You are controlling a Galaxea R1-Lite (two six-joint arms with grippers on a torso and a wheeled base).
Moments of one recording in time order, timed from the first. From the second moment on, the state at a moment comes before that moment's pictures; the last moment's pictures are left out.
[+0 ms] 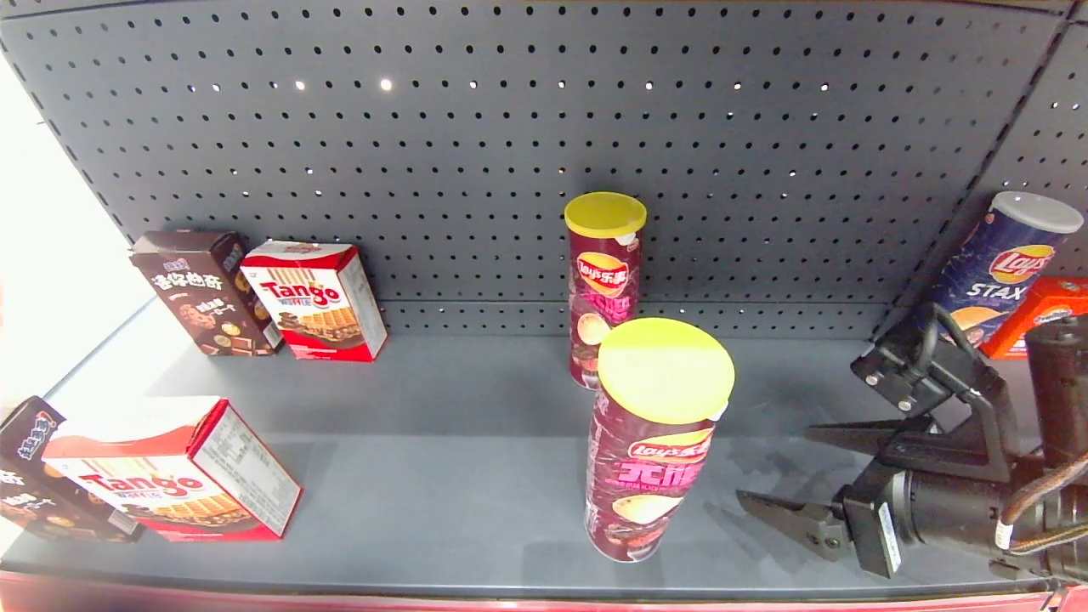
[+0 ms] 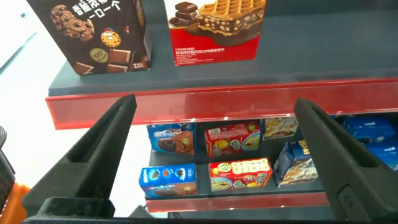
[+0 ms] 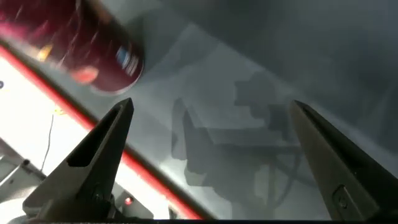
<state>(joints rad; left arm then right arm) 0.00 0.00 -0.01 0.01 -0.03 0.04 0.65 1.33 -0.68 -0.17 -0.04 -0.05</state>
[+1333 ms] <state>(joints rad) 0.00 0.00 -0.01 0.01 -0.03 0.03 0.73 1.51 -0.80 -0.17 -0.05 -0.05</state>
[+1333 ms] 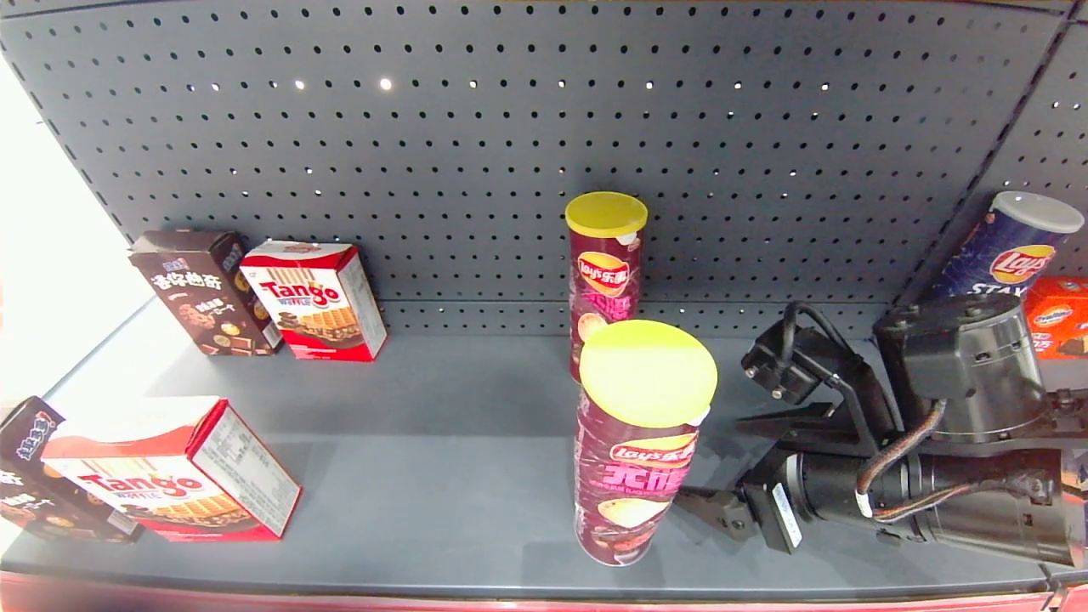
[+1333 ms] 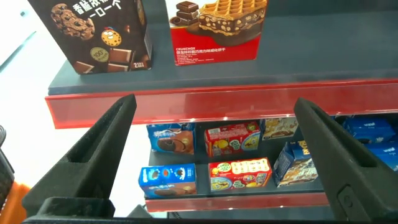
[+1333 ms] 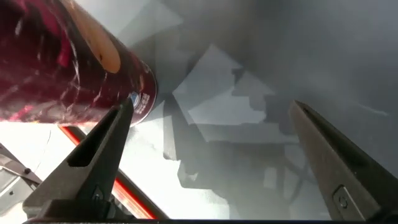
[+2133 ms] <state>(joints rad) 0.00 0.00 -0.01 0.01 -0.03 0.03 0.74 1.50 -0.80 -0.17 -0.06 -0.05</state>
